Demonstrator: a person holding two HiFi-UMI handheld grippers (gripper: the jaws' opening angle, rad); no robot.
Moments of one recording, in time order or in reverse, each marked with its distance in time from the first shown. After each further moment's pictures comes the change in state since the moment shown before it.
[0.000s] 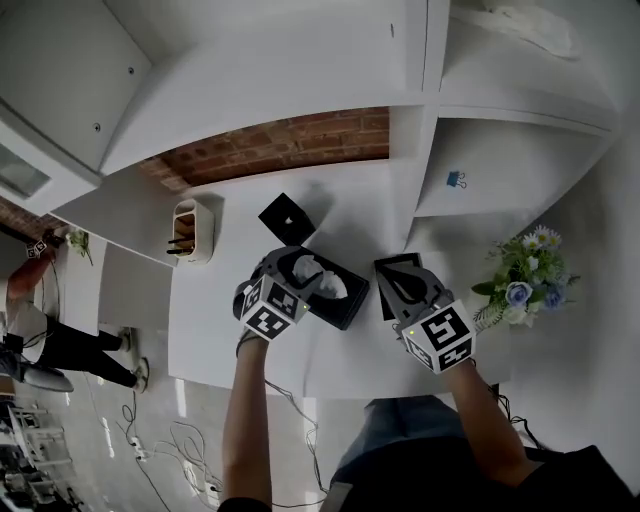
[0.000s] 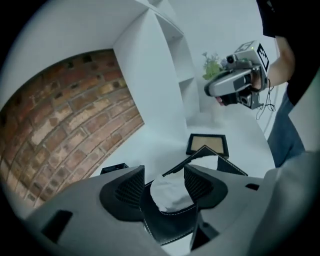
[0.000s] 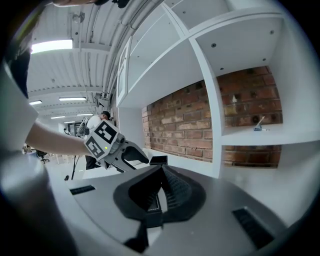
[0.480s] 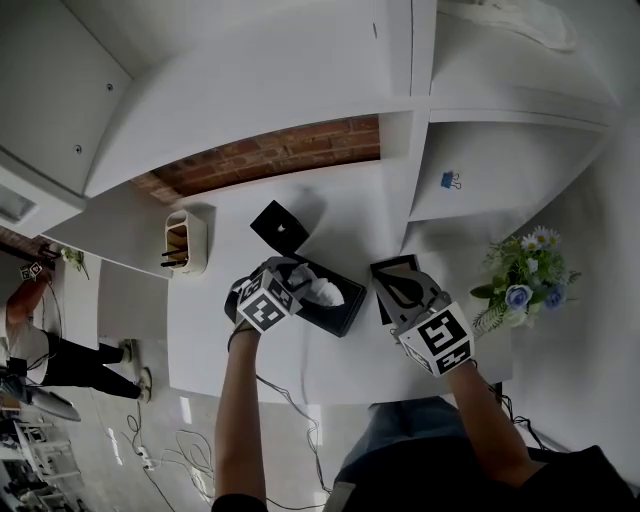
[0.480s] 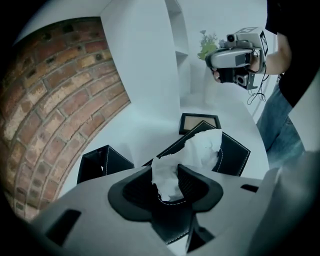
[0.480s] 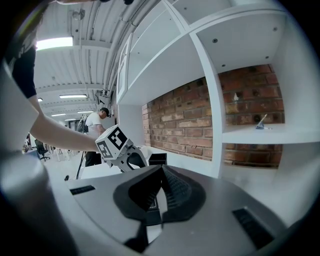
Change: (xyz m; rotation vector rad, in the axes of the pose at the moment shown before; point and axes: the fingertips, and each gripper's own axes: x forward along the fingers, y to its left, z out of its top) left arm 0.033 -0.005 -0.043 0.054 0.187 -0.189; right arm 0.005 -0.006 -0.006 -0.009 0.025 0.001
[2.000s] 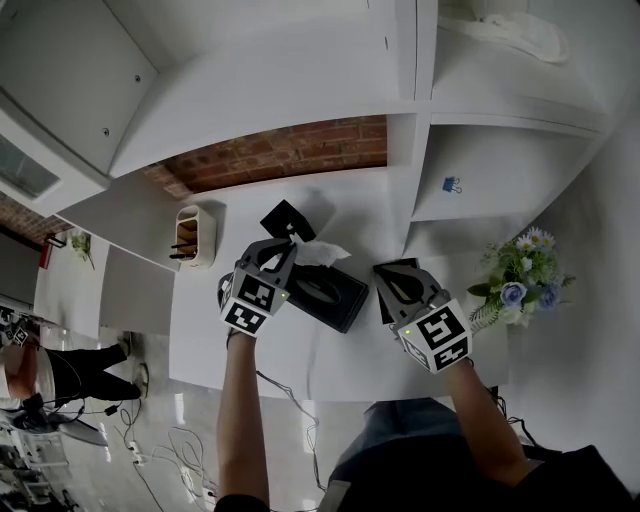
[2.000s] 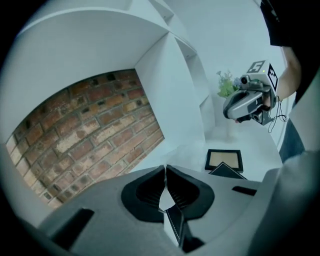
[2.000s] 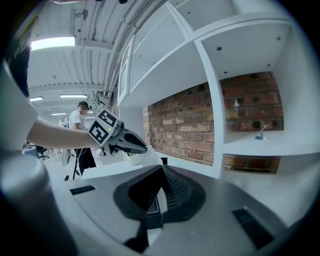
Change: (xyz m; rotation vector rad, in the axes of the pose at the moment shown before) left arm -0.098 0.048 0.054 -0.109 -0.332 0.348; right arm -0.007 0.006 0.015 -0.018 -0.025 -0.009
